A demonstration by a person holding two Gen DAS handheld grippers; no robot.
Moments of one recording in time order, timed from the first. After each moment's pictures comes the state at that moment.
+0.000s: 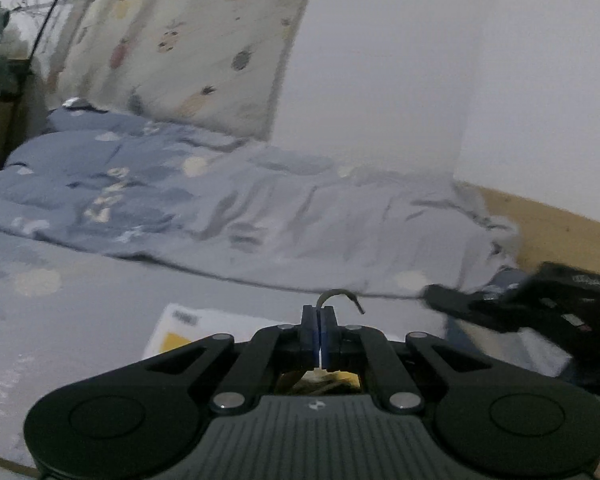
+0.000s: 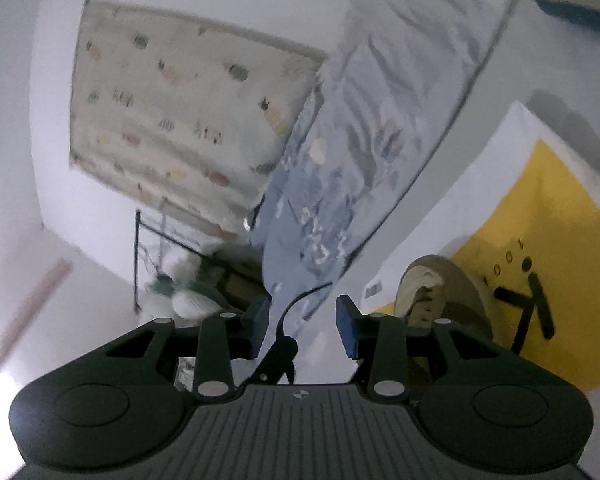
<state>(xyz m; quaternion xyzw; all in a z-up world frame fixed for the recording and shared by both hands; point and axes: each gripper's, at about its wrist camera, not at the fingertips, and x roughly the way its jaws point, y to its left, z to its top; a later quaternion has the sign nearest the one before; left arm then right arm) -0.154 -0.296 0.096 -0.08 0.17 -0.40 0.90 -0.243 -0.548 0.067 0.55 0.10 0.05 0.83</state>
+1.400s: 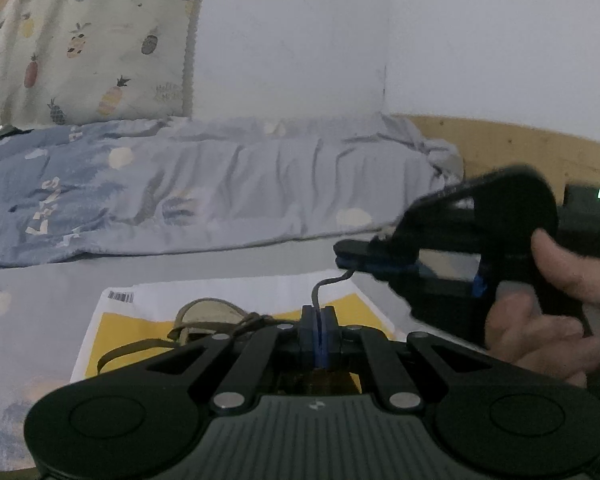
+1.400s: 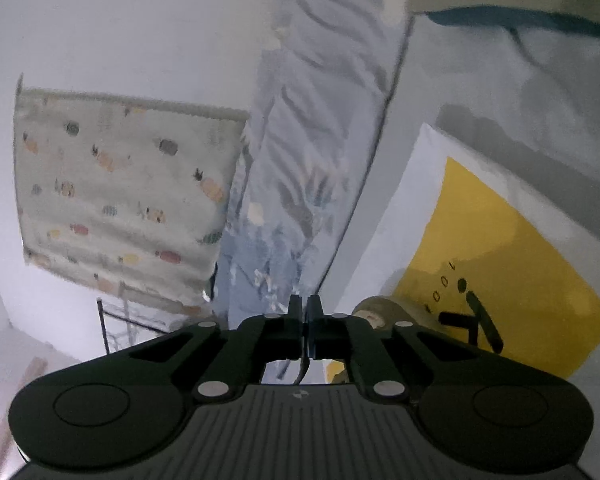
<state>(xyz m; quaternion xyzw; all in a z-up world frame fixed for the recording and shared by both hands) -0.200 -0.333 0.075 0.06 0.18 -0.46 0.87 -0.249 -0.572 0.049 0.60 0.08 -0.06 0.79</state>
